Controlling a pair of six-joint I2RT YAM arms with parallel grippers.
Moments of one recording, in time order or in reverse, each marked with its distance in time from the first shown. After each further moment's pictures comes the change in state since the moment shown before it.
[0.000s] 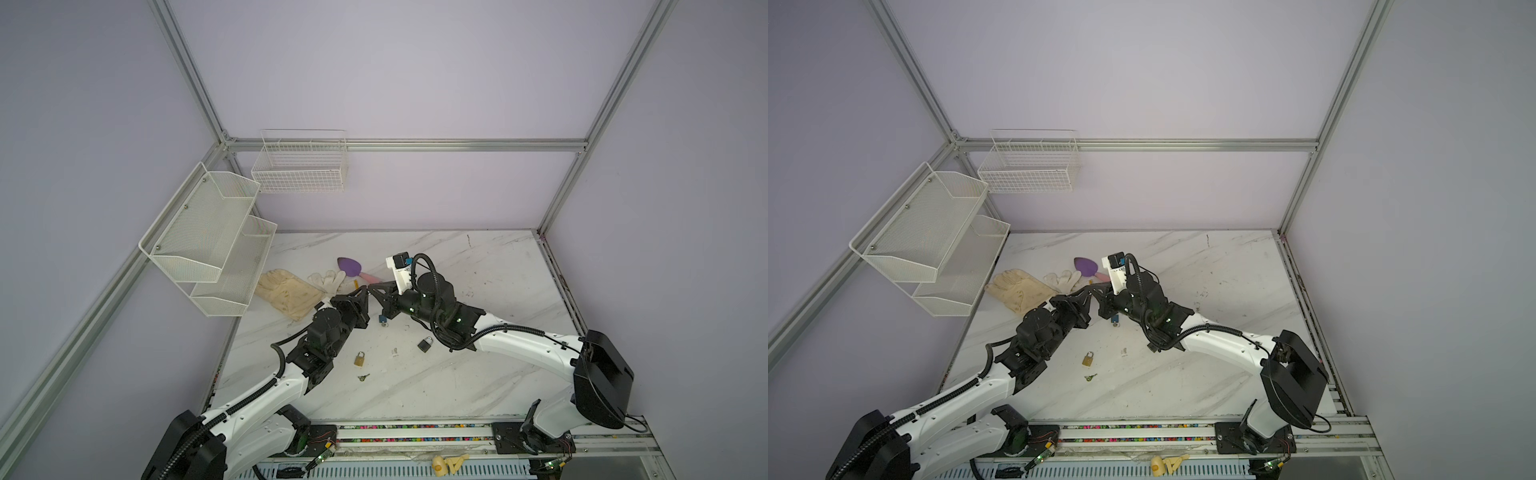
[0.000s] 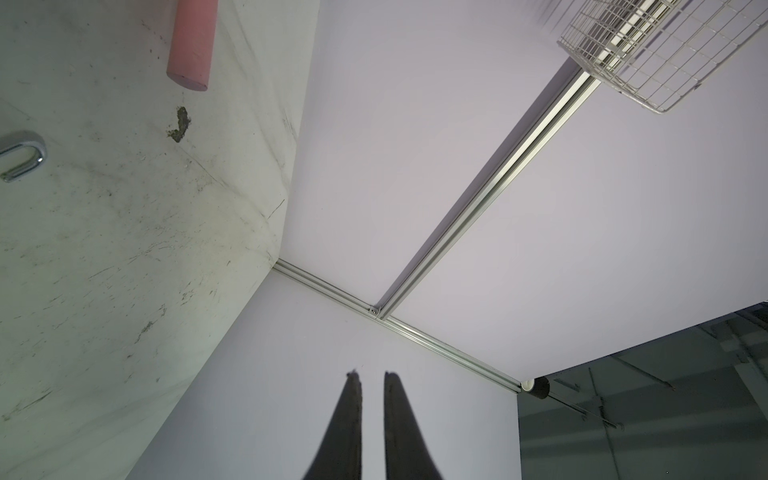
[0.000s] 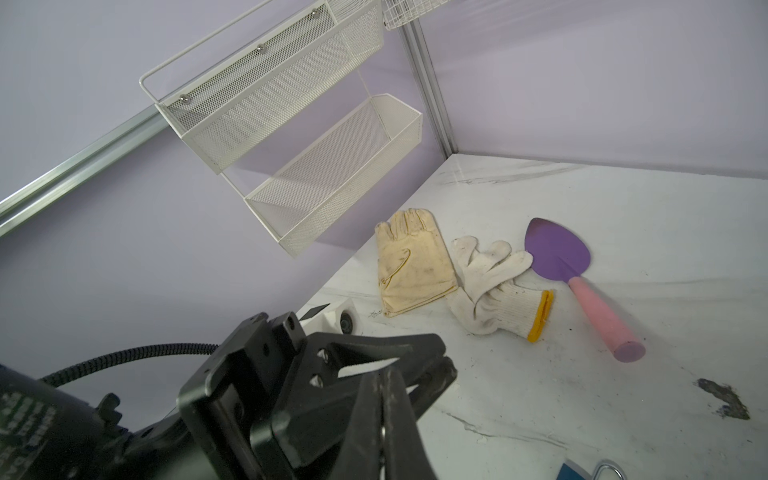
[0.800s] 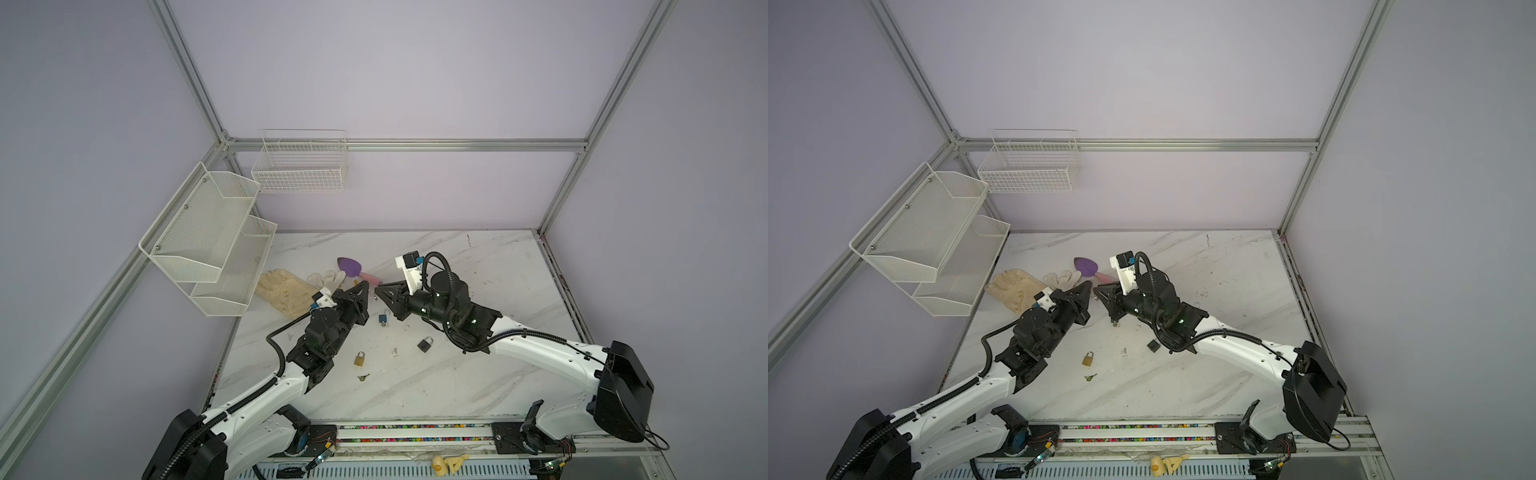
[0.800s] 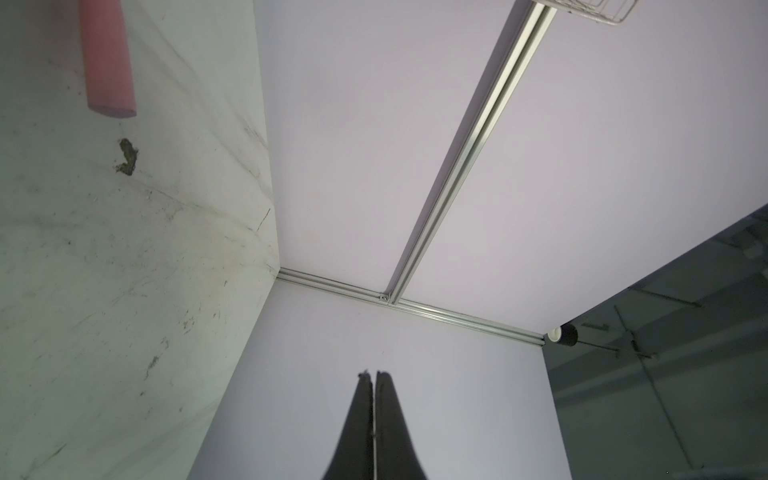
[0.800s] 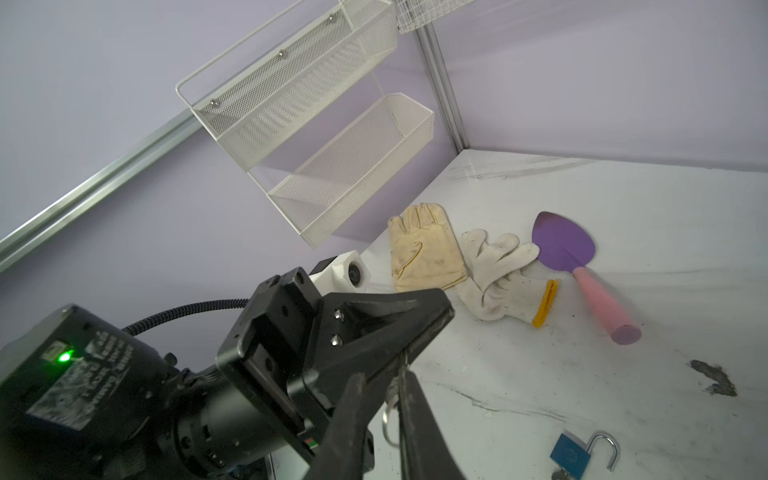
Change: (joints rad) left arm 0.013 0.014 0.031 0.061 0.028 0.318; right arm -0.051 -0.134 -0.031 -0.076 -0.074 0.054
